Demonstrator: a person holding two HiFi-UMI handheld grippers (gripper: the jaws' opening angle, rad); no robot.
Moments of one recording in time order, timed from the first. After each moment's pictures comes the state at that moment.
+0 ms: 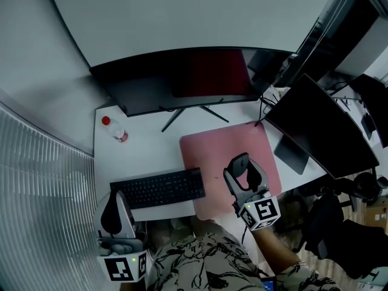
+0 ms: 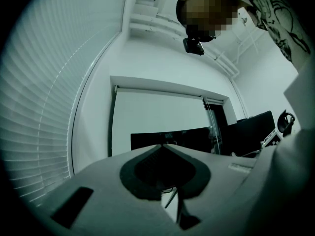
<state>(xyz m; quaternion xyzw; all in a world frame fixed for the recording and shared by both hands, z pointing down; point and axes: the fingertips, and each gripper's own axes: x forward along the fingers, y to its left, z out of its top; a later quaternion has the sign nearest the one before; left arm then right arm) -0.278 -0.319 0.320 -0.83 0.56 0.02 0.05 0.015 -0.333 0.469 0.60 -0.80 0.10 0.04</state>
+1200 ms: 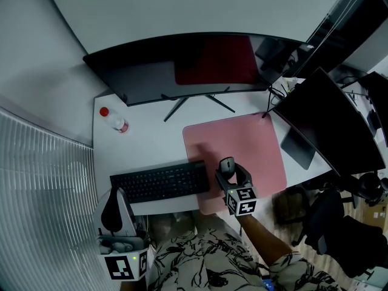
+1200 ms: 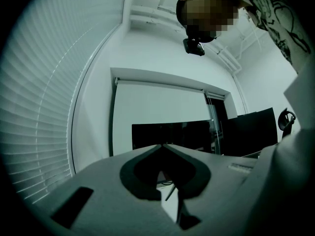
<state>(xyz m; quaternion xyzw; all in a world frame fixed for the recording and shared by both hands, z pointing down) -0.281 -0.334 0.349 -0.83 0.56 -0.01 0.03 0.003 -0.333 0.658 0.59 -0.75 0.25 0.16</state>
